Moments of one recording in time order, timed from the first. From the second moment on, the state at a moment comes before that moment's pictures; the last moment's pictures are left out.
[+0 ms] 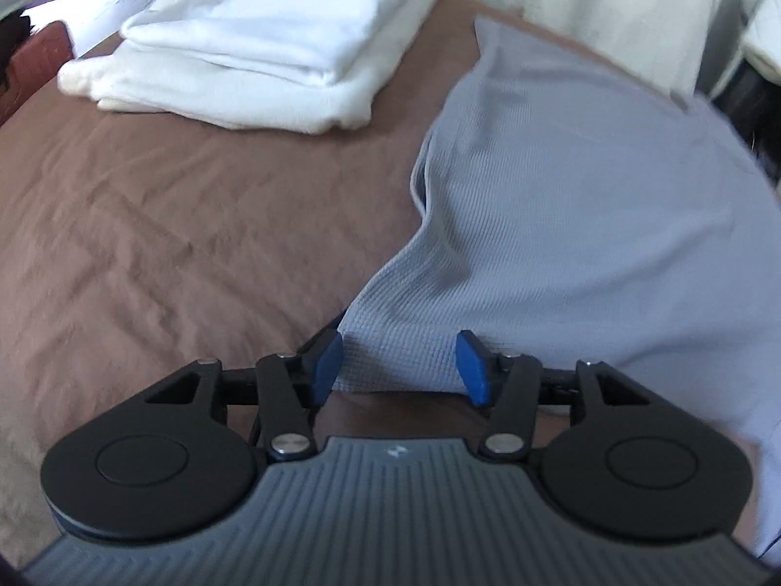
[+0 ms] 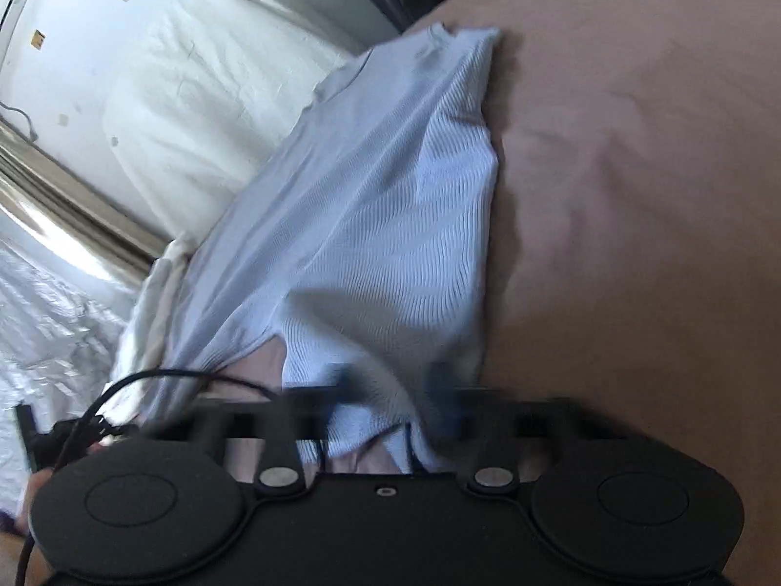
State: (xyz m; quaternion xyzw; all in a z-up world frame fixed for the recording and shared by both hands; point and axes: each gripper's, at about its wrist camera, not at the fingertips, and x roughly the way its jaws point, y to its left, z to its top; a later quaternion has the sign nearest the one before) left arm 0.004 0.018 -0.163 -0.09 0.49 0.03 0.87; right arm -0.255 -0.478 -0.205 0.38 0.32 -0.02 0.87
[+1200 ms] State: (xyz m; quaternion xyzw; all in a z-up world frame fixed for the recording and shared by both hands) left arm -0.034 0.046 -0.023 -0.01 0.37 0.00 0.93; right arm -0.327 -0.457 -0.092 0.20 0.34 -0.13 0.91
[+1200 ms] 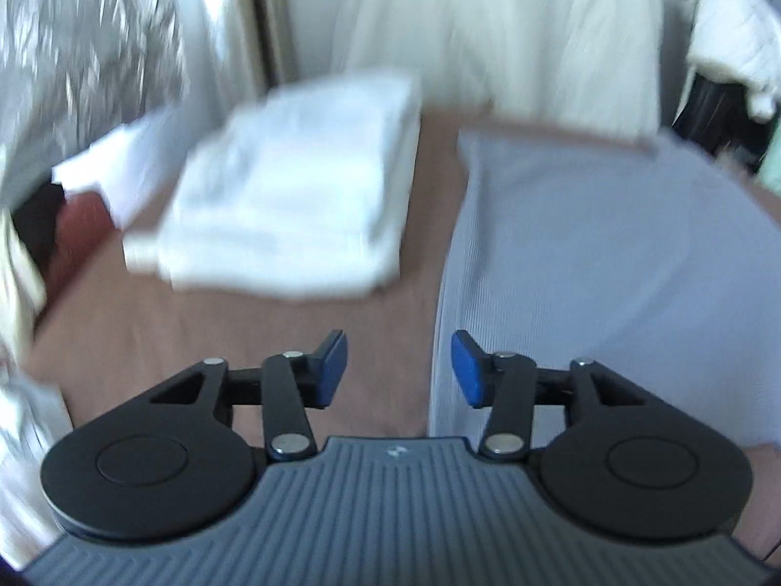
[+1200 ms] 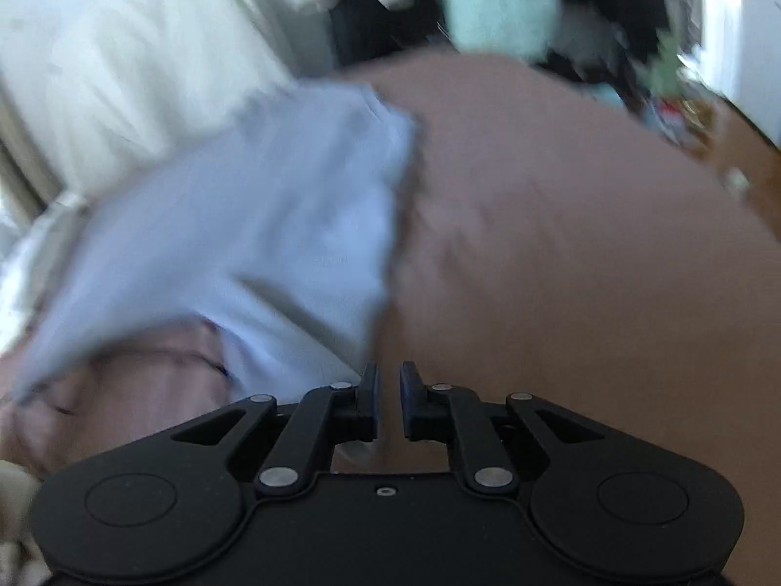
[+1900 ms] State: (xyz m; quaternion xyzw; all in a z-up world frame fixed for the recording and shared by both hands) left arm 0.086 0.088 -0.110 -0.11 0.43 -0.07 0.89; right arm 0.105 -0.158 -0.053 -0.01 0.40 0.19 0.90
